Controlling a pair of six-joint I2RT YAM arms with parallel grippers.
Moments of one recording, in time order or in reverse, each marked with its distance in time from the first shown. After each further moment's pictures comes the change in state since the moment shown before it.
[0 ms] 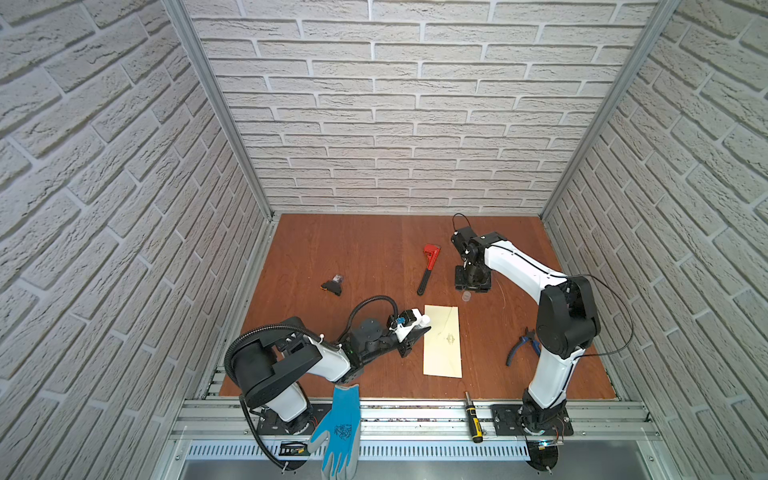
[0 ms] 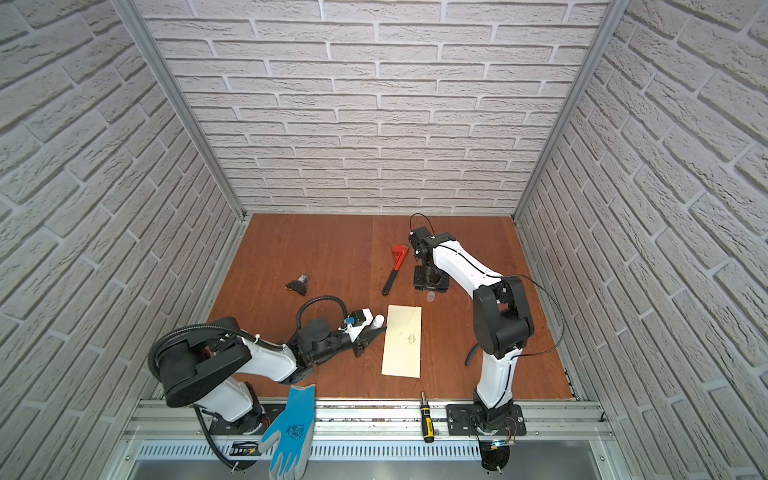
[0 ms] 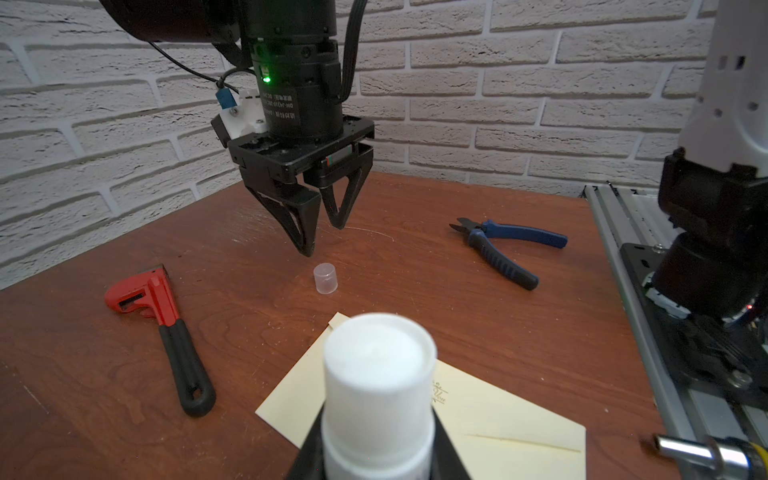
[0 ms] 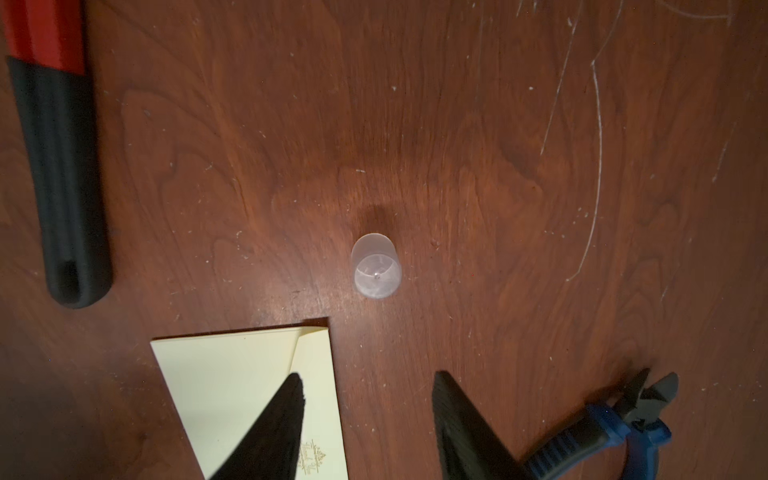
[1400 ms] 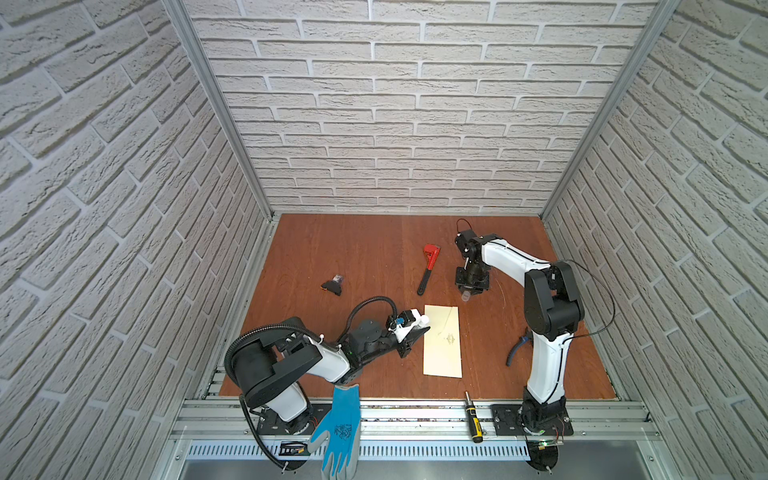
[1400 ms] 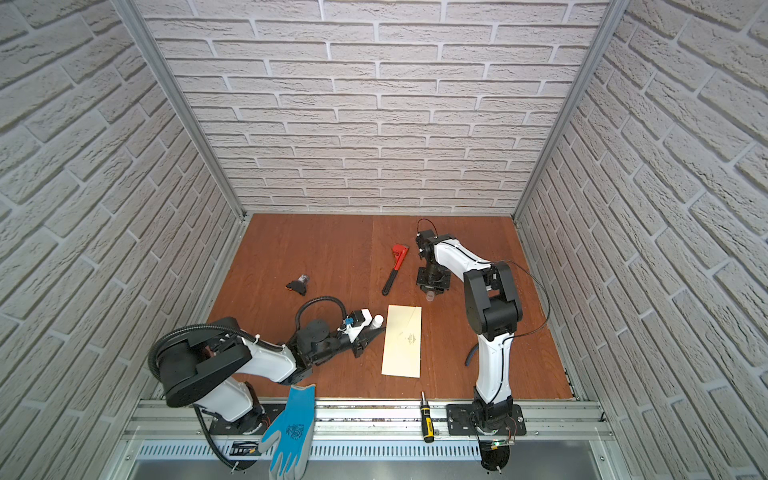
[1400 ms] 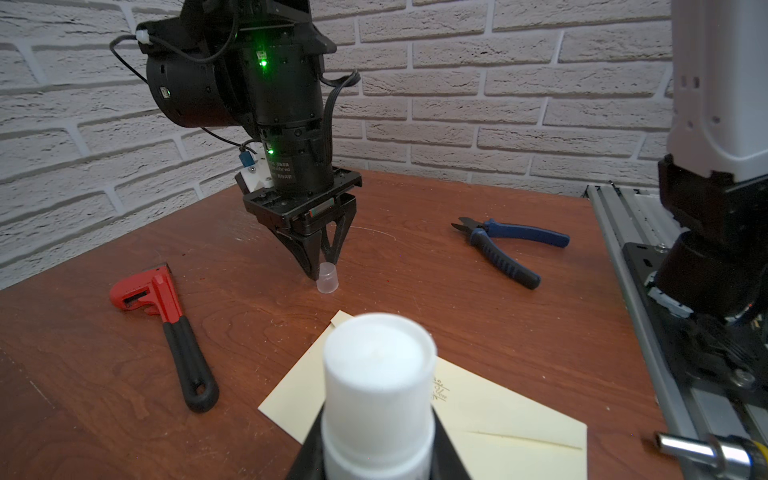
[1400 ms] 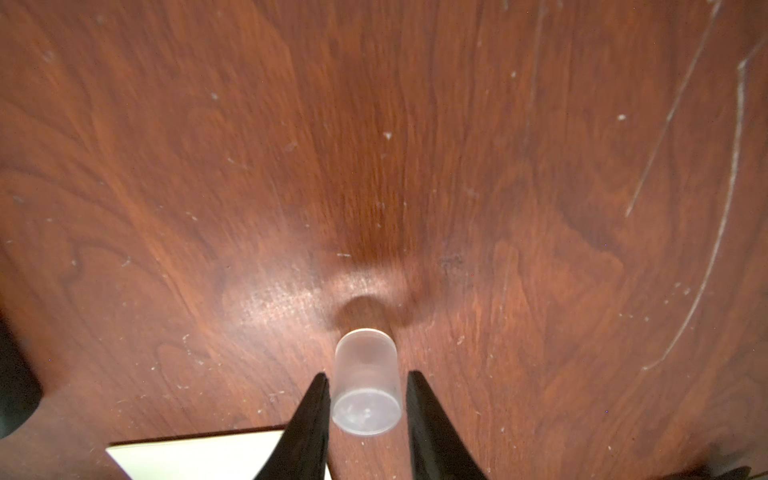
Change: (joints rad) left arm 0.000 0.000 -0.005 0.008 -0.003 0.000; right arm -0.077 0.144 0.020 0.072 -0.087 -0.019
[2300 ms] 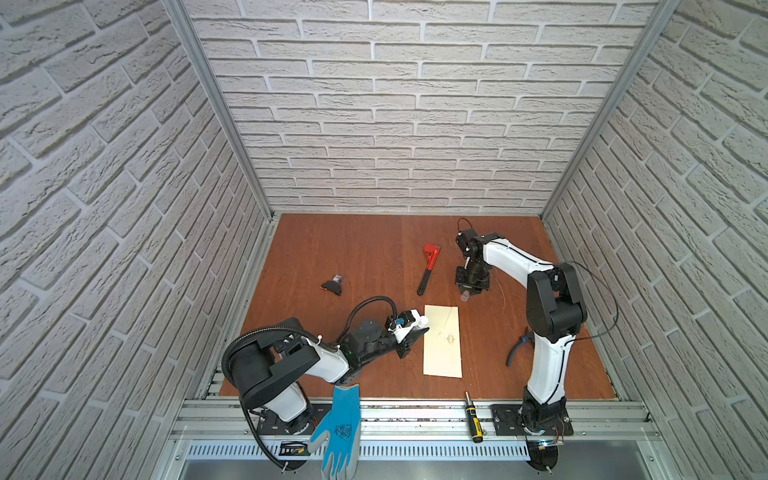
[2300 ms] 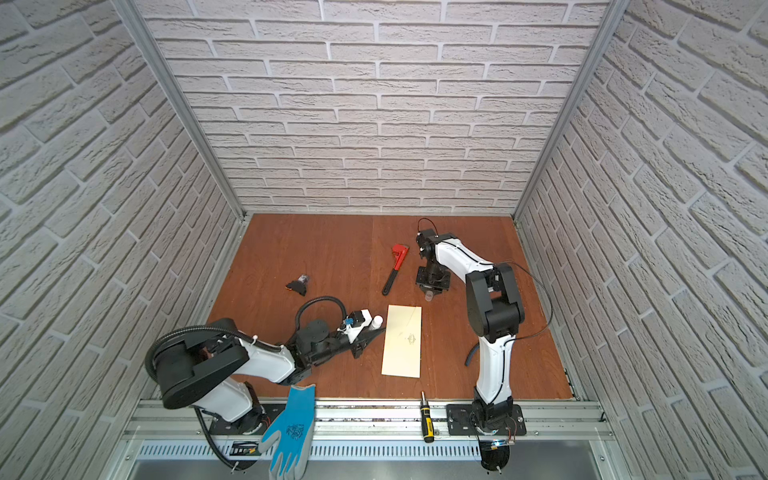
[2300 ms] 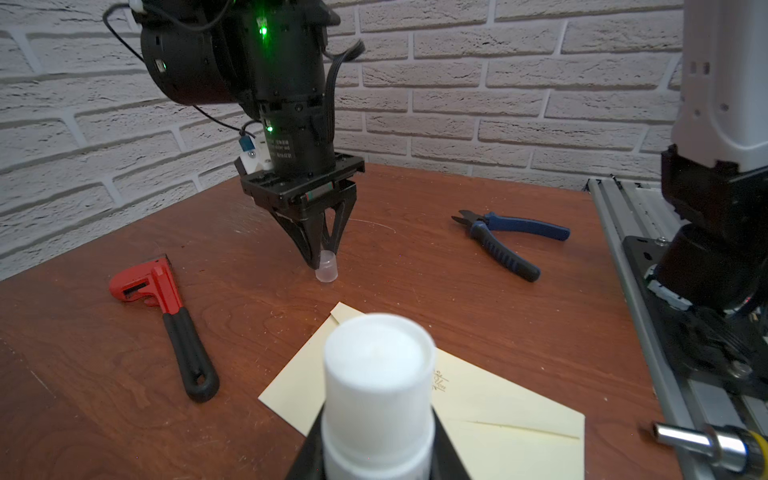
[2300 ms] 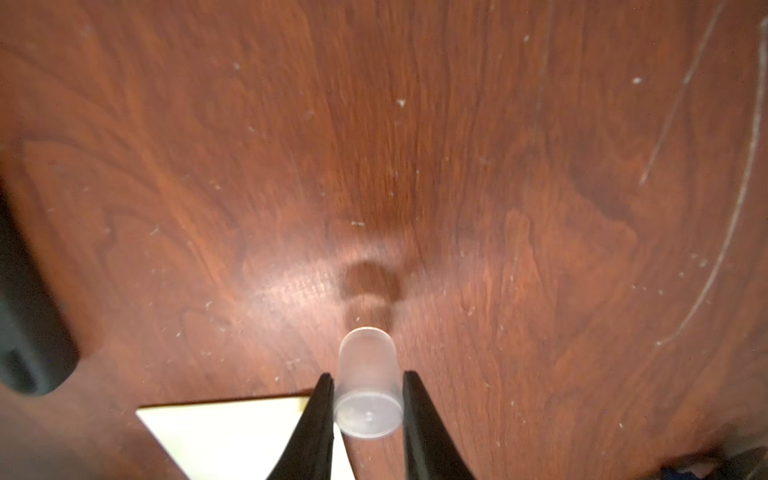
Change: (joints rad) left arm 0.003 -0.038 -0.005 -0.057 0.003 0.001; right arm 0.009 -0.056 0.001 -0.037 -0.045 -0.001
